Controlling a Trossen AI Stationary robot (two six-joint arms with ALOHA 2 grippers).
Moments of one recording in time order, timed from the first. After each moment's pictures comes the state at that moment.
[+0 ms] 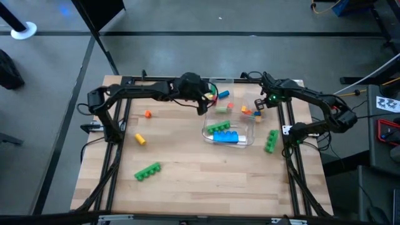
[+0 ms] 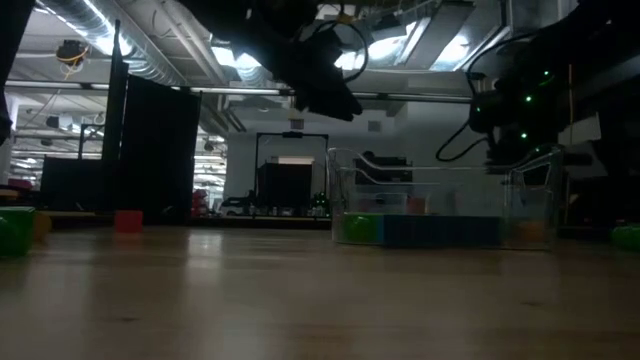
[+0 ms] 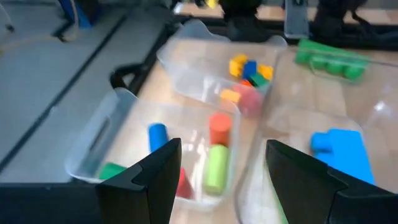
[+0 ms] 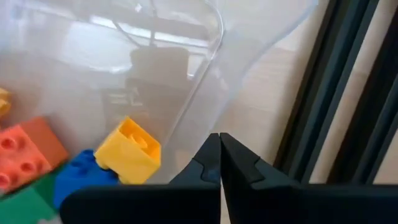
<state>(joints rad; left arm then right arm) 0.33 1.72 1.30 -0.11 0.02 0.13 -0.93 1.32 0.75 -0.85 0.16 0.36</state>
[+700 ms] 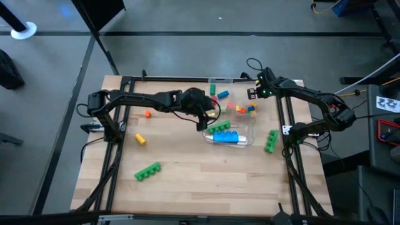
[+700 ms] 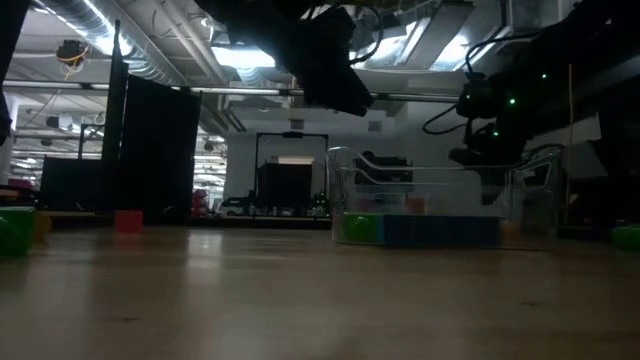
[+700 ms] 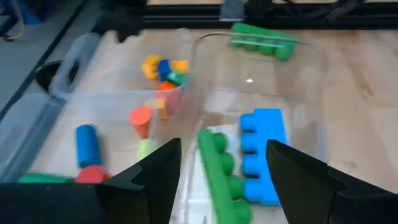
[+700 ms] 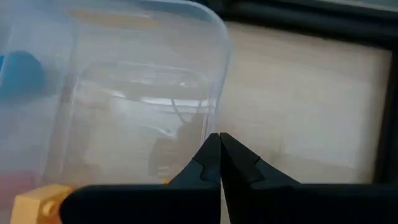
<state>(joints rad) 0.16 1.72 1.30 -0.18 0.02 0.10 -0.93 1.35 0.75 -0.47 0.10 0.40</state>
